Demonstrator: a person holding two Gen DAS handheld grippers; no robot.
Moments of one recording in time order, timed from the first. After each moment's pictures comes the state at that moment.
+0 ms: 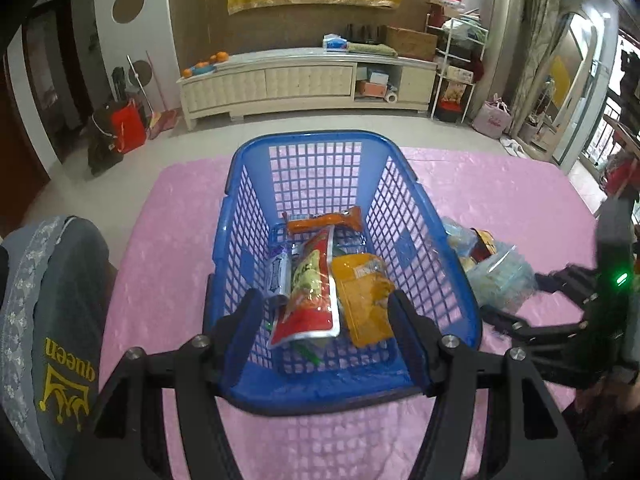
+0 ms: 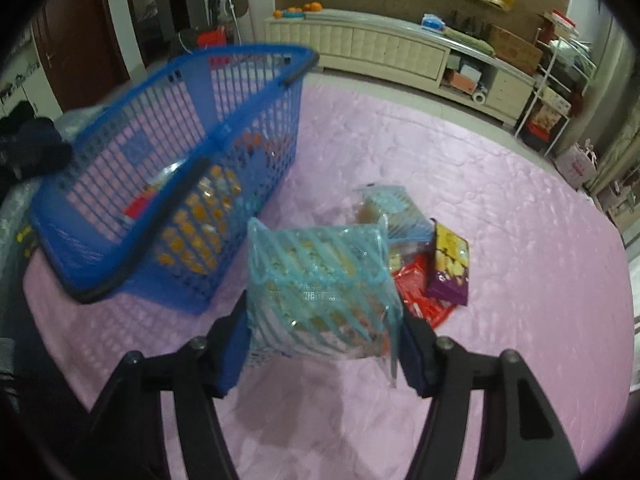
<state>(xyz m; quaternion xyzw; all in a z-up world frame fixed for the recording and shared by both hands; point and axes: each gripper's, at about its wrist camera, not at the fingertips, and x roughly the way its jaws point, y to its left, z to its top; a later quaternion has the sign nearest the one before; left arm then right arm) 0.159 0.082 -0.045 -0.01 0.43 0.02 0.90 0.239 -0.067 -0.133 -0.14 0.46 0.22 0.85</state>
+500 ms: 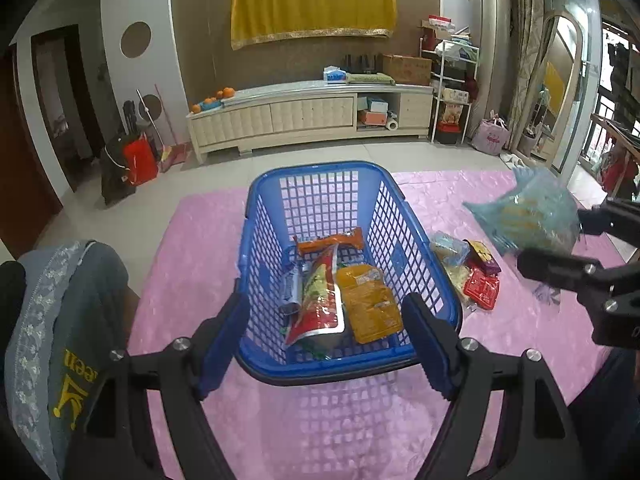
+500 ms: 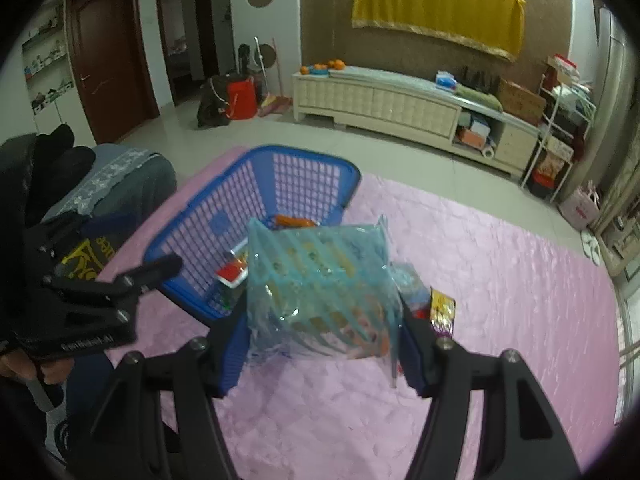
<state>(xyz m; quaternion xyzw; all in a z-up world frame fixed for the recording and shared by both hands) 0.124 0.076 -0.021 0.01 0.37 0.03 0.93 0.204 -0.051 -0.028 -0.13 0.38 0.27 0.88</state>
